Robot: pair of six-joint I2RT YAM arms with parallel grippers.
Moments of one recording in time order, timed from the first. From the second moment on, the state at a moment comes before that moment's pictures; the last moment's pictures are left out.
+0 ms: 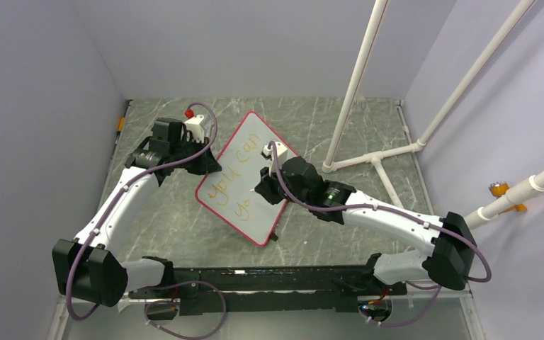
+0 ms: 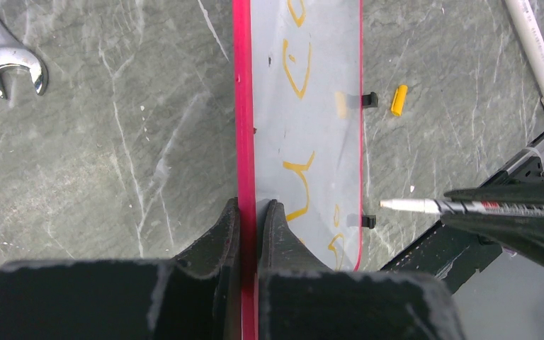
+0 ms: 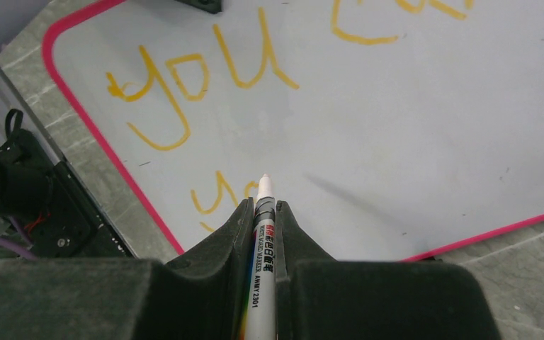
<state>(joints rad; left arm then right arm) -0.23 1.23 1.09 -0.61 0.44 -0.14 0.99 1.28 0.96 -0.12 0.06 0.27</state>
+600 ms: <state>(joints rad) -0.24 1.22 1.08 -0.60 0.44 -0.14 0.92 1.38 0.96 -0.10 -0.07 0.27</state>
